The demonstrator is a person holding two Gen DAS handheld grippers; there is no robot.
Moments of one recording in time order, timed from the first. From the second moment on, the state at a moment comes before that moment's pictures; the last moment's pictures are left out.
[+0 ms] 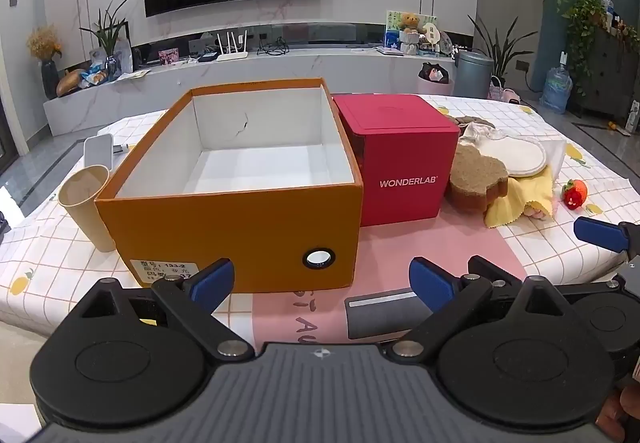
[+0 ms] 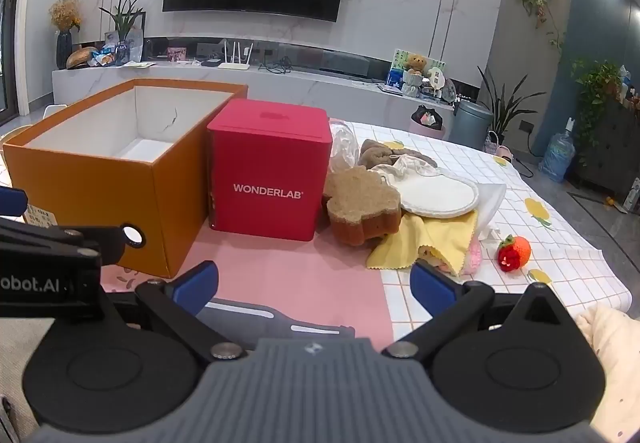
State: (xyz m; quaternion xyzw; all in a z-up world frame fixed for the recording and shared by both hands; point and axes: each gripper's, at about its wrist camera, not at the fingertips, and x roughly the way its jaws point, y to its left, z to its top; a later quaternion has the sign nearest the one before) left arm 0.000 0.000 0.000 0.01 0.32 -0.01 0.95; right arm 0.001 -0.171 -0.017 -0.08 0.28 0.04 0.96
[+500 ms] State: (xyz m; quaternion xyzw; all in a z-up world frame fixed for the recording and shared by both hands) left arm -0.002 0.003 0.000 -0.01 0.33 -0.01 0.95; right arm 0.003 -0.175 -0.019 -0.07 0.28 0.04 0.96
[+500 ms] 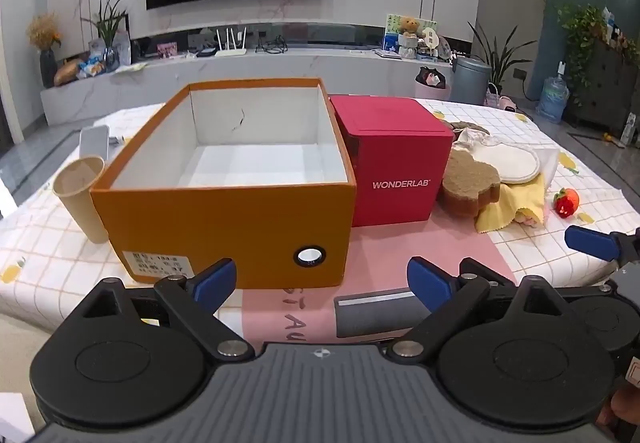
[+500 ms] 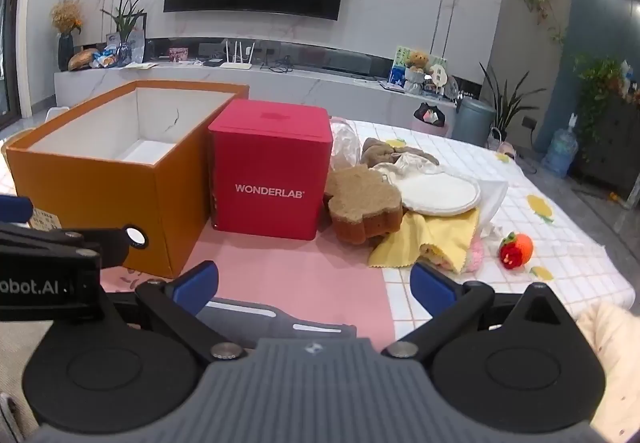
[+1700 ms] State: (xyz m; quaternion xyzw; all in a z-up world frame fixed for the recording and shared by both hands) left arm -0.004 -0.001 -0.003 0.00 0.32 0.00 0.95; right arm 0.000 -0.167 -0.016 -0.11 0.27 0.03 0.96
